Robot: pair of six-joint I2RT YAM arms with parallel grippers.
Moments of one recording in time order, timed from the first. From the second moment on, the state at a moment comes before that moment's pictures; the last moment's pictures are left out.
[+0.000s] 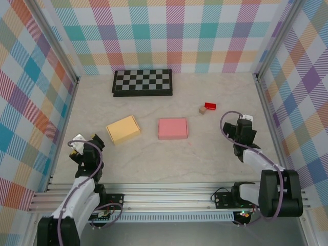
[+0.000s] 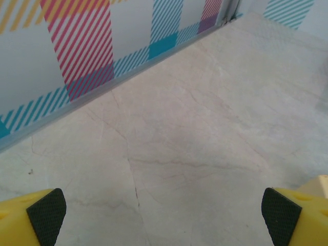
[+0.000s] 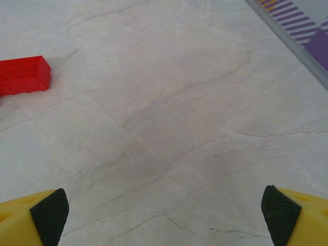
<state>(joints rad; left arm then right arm) 0.00 0.76 0.13 0.13 -0.62 -0.45 0.02 1.20 0.40 0.17 0.24 0.22</state>
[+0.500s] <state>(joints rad) 0.05 1.27 0.31 0.50 -0.39 -0.33 0.01 1.51 0.35 0.70 -0.02 0.10</state>
